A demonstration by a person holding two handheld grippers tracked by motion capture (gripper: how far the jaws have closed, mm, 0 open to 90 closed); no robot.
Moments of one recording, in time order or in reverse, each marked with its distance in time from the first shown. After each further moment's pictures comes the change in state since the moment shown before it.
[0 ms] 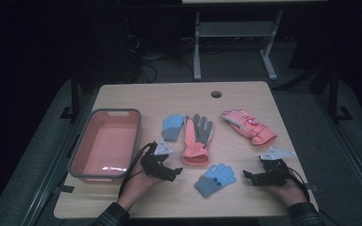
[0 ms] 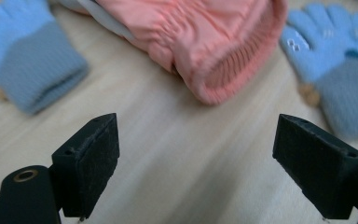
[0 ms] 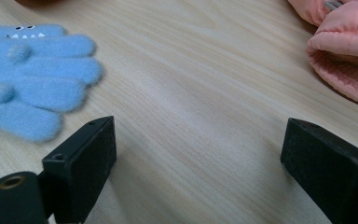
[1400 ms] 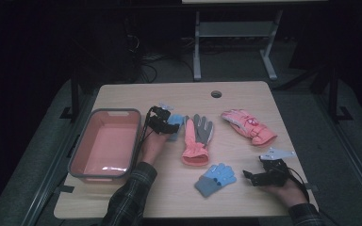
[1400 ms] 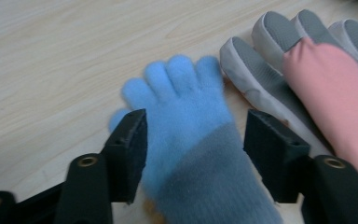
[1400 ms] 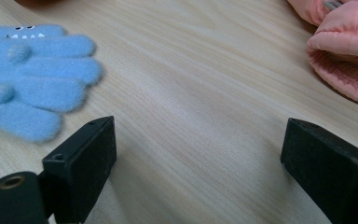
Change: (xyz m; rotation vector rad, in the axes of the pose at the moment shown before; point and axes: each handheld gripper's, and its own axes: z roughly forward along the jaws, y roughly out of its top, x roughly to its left) left arm 0.099 0.060 0.074 0.051 0.255 -0.234; right arm 0.001 0.000 0.000 0.002 -0.001 0.005
